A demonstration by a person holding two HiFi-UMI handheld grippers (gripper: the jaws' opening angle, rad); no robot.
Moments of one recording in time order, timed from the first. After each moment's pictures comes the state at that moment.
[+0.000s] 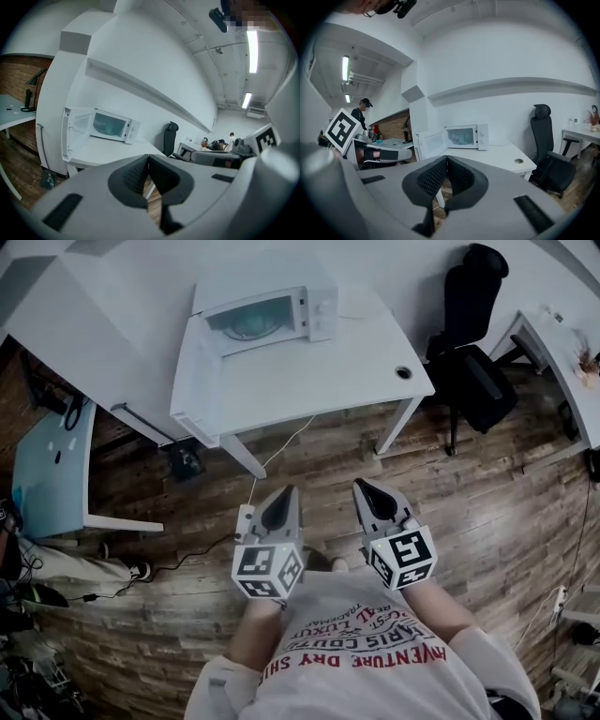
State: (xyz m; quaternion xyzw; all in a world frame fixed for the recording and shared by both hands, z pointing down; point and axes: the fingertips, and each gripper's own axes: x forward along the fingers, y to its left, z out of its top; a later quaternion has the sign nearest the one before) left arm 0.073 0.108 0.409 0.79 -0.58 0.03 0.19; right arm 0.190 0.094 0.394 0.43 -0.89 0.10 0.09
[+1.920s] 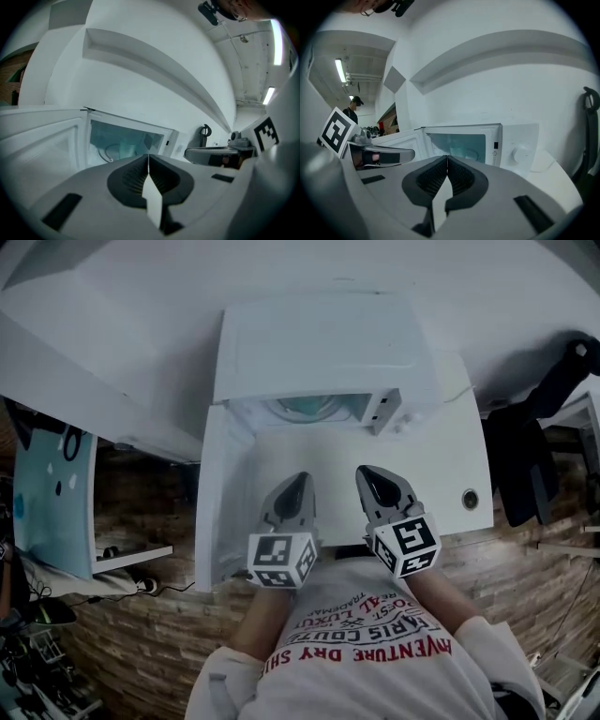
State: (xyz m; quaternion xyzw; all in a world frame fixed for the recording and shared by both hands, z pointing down) left arm -0.075 -0.297 0.426 0.75 -0.63 0.04 0.19; right arm 0.018 -0.327 0.412 0.35 -0.92 0.11 0.12
